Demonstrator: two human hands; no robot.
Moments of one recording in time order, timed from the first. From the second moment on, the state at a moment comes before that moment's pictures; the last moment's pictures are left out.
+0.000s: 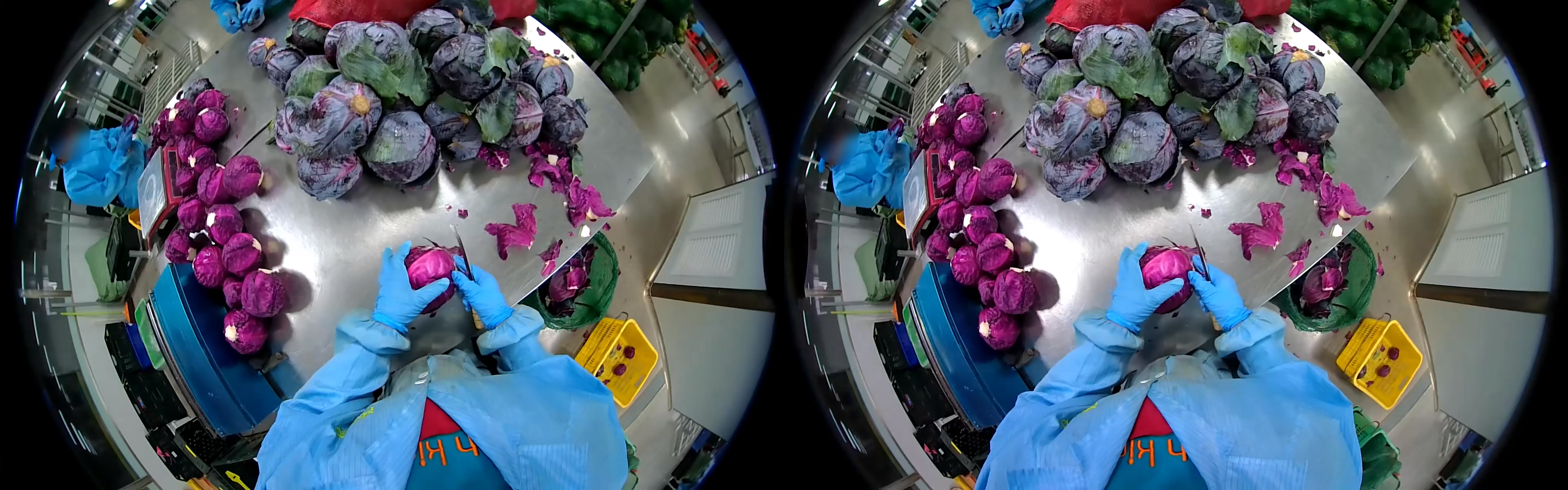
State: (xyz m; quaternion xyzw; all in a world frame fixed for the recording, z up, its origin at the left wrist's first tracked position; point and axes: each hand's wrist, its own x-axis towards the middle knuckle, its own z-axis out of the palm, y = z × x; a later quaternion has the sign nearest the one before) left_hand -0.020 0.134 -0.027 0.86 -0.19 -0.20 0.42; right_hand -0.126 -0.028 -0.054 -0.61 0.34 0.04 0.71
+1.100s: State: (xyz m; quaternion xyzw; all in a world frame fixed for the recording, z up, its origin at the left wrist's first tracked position) left_hand -0.021 0.093 -0.034 0.85 -0.24 -0.23 0.40; right_hand -0.146 -0.075 -0.019 -0.91 0.20 -0.02 0.36
